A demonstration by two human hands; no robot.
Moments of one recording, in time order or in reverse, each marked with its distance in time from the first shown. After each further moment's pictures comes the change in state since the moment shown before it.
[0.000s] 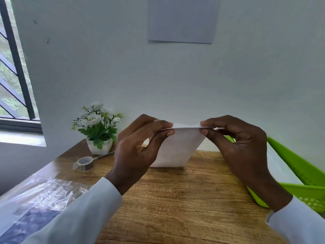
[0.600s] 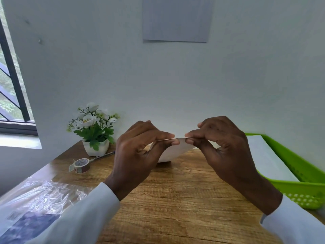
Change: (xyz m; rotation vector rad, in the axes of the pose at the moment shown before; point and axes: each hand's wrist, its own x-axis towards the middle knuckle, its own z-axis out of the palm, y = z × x) left_hand -0.006 0.002 0.004 -0.041 -0.095 -0.041; right_hand -0.005 0.006 0.006 -0.280 -0.098 -0.209
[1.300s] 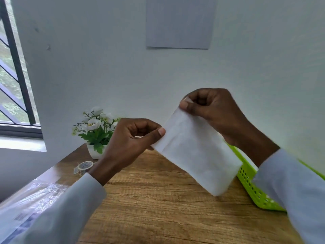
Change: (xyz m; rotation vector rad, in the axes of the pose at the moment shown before) left_hand 0.027 -0.007 -0.027 -0.424 -0.210 -0.476; right_hand 0.084 0.002 -0.001 0.610 -0.230 0.539
